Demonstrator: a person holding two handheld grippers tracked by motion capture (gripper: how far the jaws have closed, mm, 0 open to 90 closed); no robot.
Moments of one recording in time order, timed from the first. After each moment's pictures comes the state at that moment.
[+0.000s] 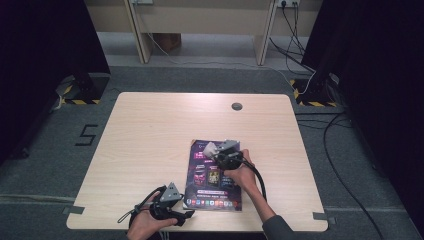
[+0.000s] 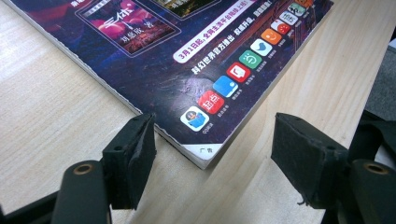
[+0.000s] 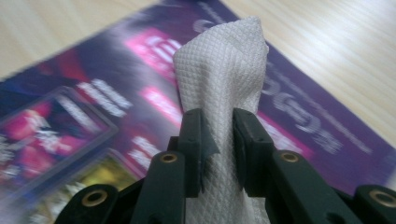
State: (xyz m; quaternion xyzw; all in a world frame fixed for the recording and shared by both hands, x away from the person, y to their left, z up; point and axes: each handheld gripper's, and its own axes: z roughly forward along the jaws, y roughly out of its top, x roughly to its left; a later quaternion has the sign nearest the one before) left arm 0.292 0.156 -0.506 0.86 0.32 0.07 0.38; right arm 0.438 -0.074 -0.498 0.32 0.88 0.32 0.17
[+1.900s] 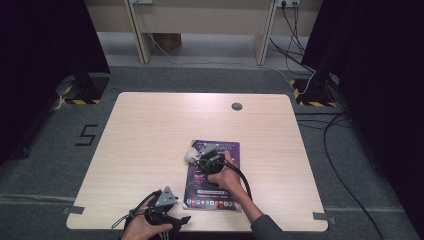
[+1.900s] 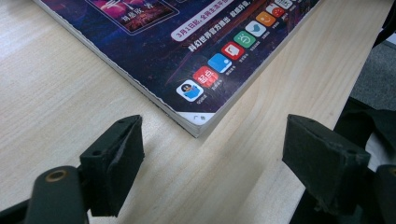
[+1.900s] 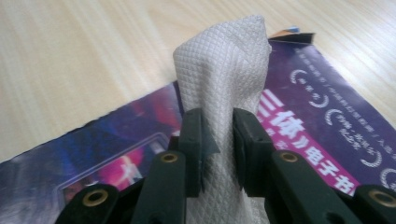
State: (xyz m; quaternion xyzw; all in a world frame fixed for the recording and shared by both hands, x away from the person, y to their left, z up) left arm 0.279 0.165 -0.505 0.87 0.33 0.07 0.37; right arm 0.428 -0.026 -0.497 0.25 0.90 0.32 0.15
